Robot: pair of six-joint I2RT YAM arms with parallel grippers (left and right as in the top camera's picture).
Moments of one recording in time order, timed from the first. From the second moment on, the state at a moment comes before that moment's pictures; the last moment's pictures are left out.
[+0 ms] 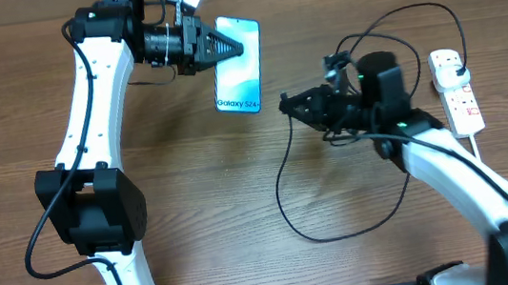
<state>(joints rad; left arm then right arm) -0.11 2.12 2.08 -1.17 1.29 -0.13 0.25 1.46 0.88 0.01 -0.77 0.85</state>
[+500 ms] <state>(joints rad) -0.11 2.12 2.08 -0.87 1.51 -0.36 0.24 0.95 0.88 -0.18 -0.71 0.87</state>
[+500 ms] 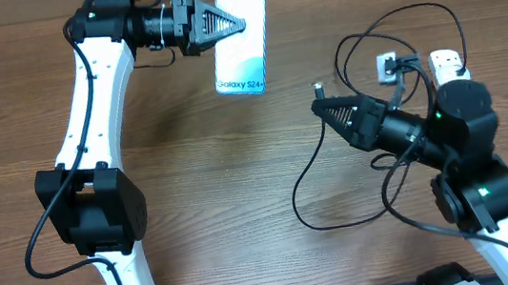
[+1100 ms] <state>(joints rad) -0.18 2.12 2.08 0.00 1.50 -1.20 0.51 1.12 0.88 0.13 -0.46 1.01</state>
